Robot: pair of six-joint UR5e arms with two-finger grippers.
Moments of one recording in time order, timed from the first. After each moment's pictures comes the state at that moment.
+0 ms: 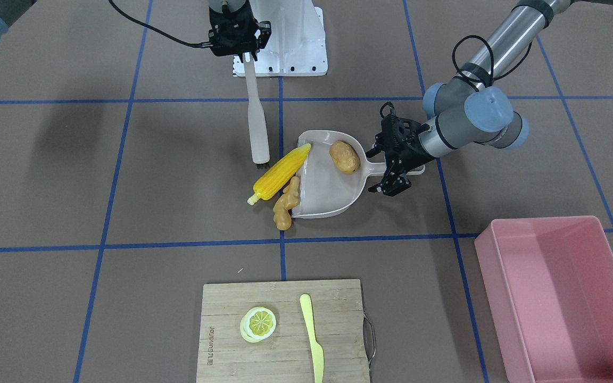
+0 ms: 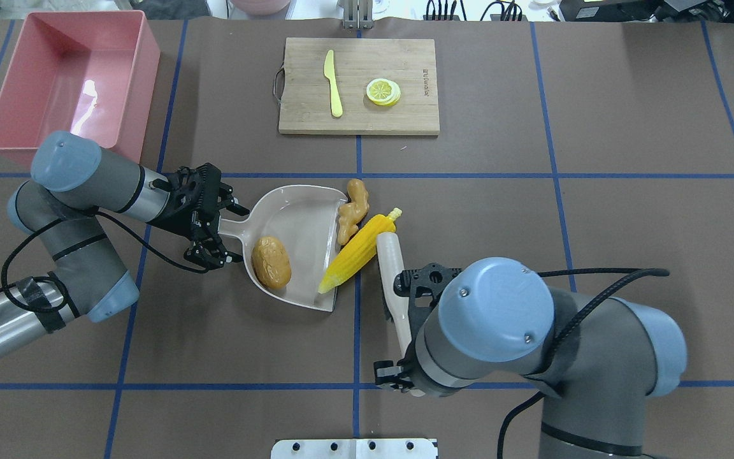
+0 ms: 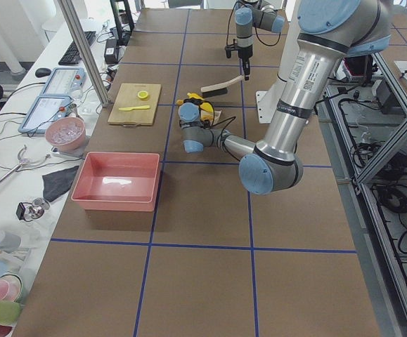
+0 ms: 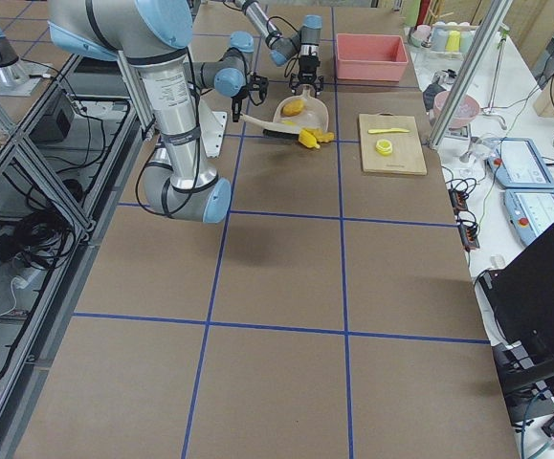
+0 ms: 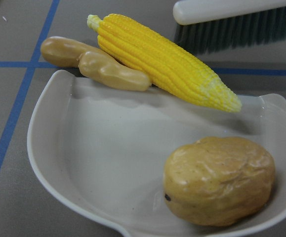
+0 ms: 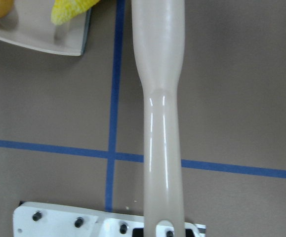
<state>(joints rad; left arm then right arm) -0.70 -1.99 -1.36 -2.69 -2.27 0.14 0.28 -1.08 2.15 -1.82 1.93 1.30</state>
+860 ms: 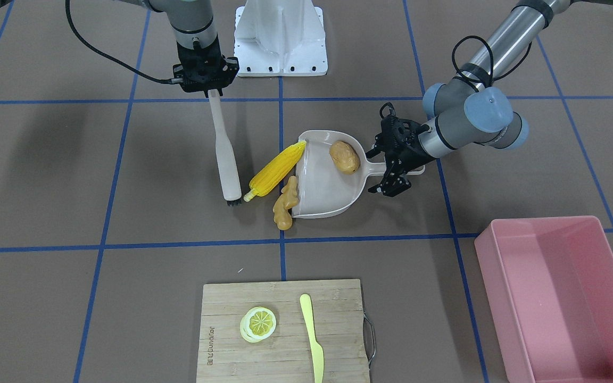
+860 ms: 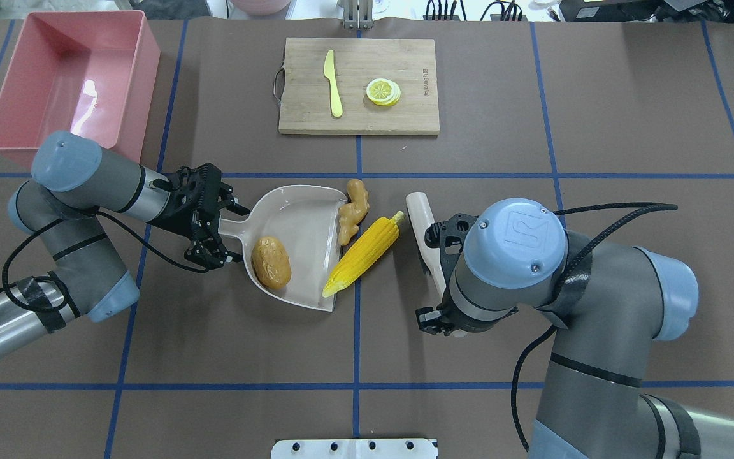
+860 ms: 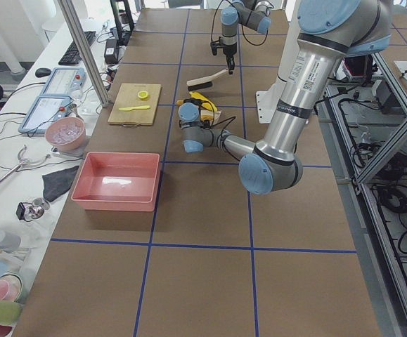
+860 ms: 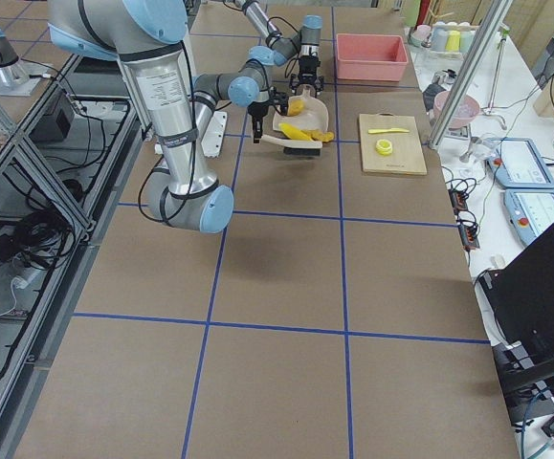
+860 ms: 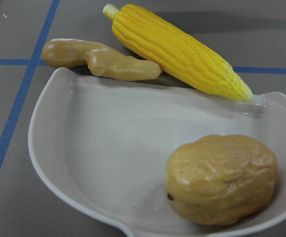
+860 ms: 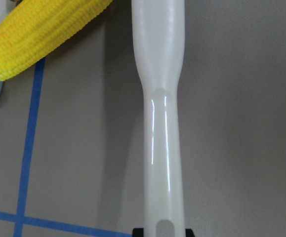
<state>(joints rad) -0.70 -1.99 -1.36 -2.69 -2.27 0.14 0.40 -1.09 2.05 -1.86 1.92 1.09</state>
